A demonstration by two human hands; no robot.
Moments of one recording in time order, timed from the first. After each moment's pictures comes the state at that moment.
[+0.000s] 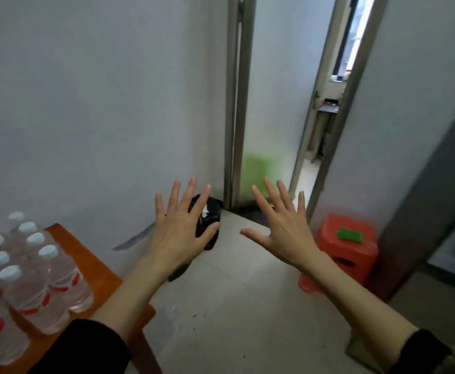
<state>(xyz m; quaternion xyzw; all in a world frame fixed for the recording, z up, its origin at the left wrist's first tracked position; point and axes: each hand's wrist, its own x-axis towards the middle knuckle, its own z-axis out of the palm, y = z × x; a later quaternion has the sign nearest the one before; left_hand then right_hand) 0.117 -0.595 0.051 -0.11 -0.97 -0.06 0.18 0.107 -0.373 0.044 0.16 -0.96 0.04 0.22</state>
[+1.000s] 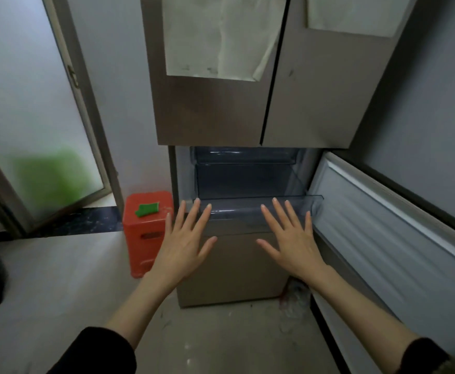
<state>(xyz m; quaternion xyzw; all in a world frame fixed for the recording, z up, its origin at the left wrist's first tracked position) 0.263 -0.004 0.001 -0.46 -0.87 -0.15 0.05 0.417 0.176 0.006 -0.25 -0.96 -0.05 0.09</state>
